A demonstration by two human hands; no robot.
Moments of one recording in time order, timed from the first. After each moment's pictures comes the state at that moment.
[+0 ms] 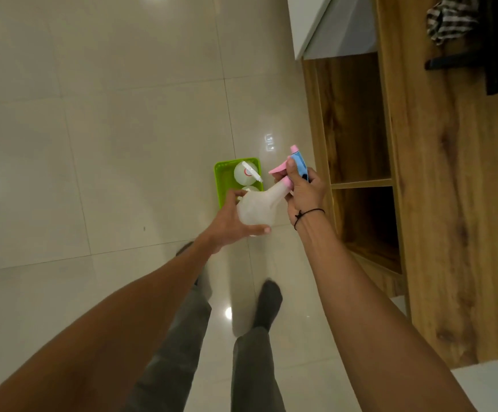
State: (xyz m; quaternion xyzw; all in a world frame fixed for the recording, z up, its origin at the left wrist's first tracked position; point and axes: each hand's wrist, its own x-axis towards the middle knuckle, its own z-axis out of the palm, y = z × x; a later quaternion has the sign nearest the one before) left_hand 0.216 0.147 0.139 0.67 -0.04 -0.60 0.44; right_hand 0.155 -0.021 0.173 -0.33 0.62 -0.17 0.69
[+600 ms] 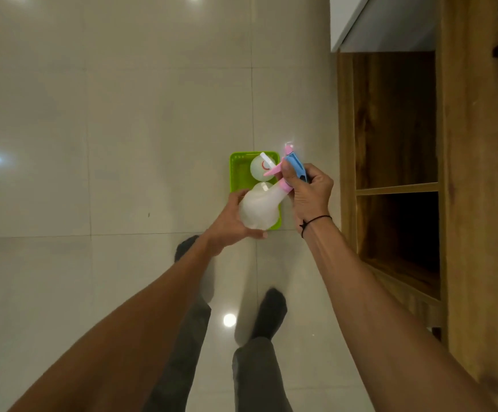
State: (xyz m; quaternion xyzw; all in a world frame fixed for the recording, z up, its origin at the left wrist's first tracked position) left_hand 0.193 0.180 0.078 0.69 -0.04 -0.55 0.46; right_hand 0.142 0.006 0.114 -0.46 0.50 -0.14 0.72
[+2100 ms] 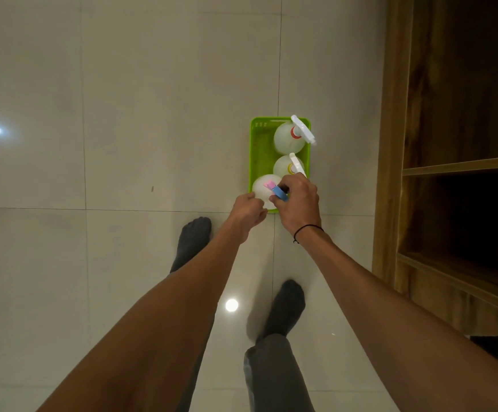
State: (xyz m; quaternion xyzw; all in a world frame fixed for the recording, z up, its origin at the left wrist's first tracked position) left_hand 0.166 0.193 -0.056 0.66 0.27 -0.53 0.46; right_hand 0.107 0.081 -0.018 -0.85 0.36 0.09 0.37
